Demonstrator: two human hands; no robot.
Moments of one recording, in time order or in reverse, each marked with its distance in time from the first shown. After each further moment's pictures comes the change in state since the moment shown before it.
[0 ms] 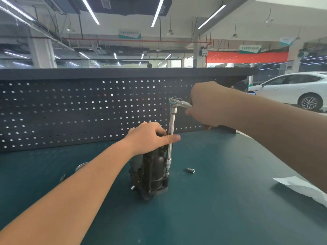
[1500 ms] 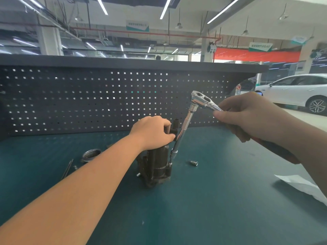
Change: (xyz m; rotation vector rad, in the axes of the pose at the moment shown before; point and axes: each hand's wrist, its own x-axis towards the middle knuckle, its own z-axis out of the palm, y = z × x) left_hand -0.018 0.002 0.007 0.219 0.109 -0.007; right_hand -0.055 0.050 0.024 0.686 0.057 -0.088
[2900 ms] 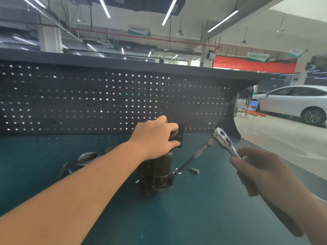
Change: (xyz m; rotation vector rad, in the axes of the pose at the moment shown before) left_hand -0.002 -0.008 0.004 0.122 0.066 0.110; right_hand -0.055 0.041 0.057 0.251 0.137 0.216
